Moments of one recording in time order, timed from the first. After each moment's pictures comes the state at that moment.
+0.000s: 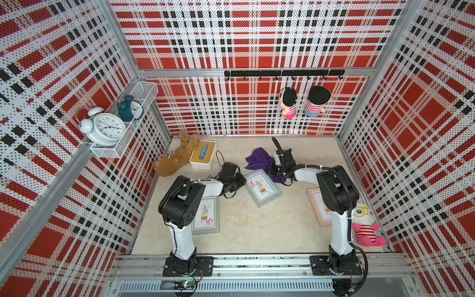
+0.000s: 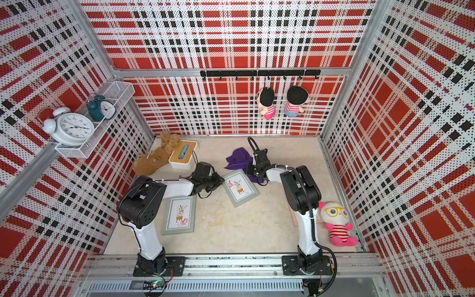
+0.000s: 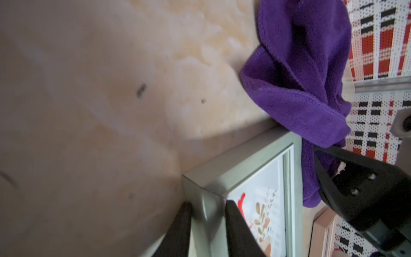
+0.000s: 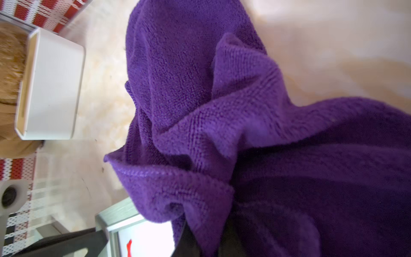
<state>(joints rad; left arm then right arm) -0.42 1.89 0.96 0.13 0.21 -0.95 0.42 2.12 1.32 0.02 -0.27 0.59</state>
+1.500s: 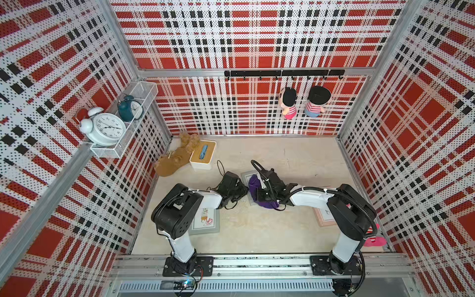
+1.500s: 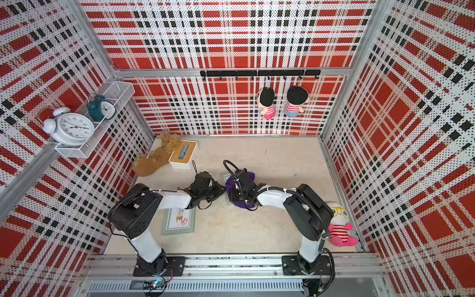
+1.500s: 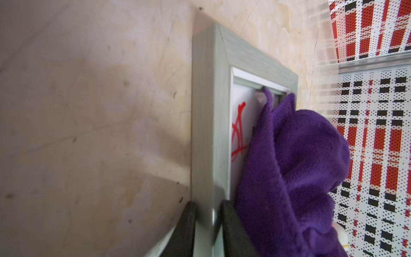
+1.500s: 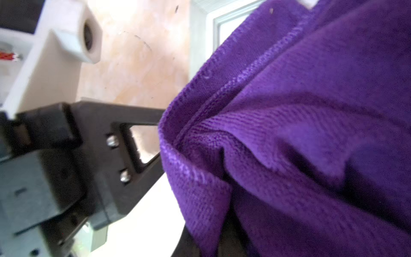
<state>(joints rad) -0.53 1.76 0.71 0.31 0.20 -1.06 0.79 1.77 0.96 -0.02 -0.17 0.69</state>
